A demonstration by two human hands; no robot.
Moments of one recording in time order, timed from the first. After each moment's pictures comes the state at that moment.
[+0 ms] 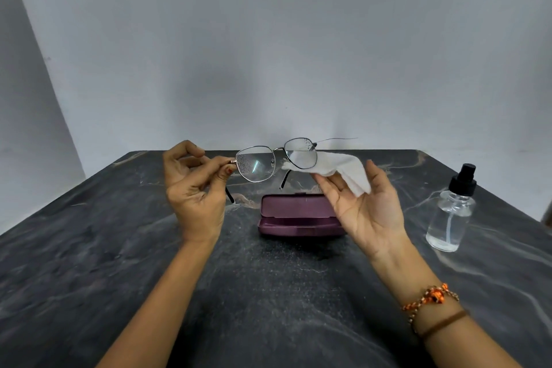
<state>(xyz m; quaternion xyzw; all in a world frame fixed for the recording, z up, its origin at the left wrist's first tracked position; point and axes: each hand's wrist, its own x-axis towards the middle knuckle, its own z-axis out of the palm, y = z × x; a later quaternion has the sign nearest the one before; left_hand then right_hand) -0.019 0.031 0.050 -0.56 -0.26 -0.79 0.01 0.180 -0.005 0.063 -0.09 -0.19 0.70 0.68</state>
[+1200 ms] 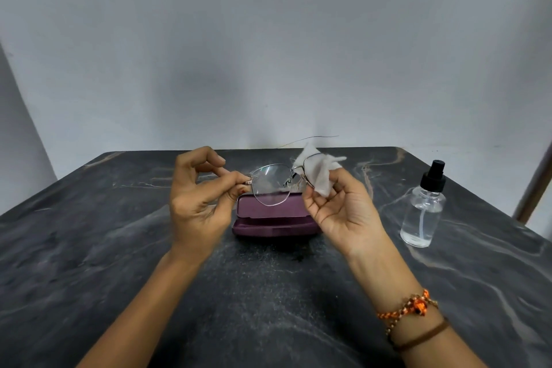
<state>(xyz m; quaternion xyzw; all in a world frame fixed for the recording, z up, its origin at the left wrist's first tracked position) 0.009 0.009 0.051 -0.69 -0.21 -0.68 0.09 0.181 -0.020 0.072 -0.25 -0.18 0.65 0.70</state>
